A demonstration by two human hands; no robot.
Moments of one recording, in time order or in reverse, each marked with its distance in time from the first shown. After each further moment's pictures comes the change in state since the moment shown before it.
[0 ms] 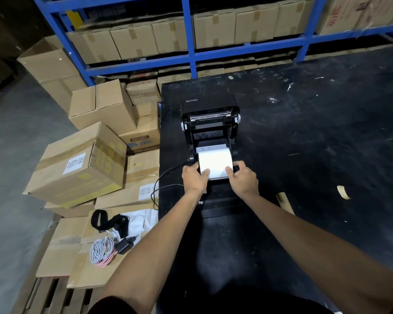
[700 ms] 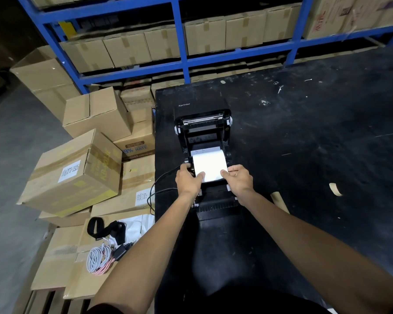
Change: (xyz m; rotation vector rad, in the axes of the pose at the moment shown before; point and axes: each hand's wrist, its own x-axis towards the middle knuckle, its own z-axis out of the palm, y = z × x) left_hand -0.003 -0.002 -0.005 -0.016 0.029 -0.008; right_hand -0.003 -0.004 -0.004 0.450 -0.001 0.229
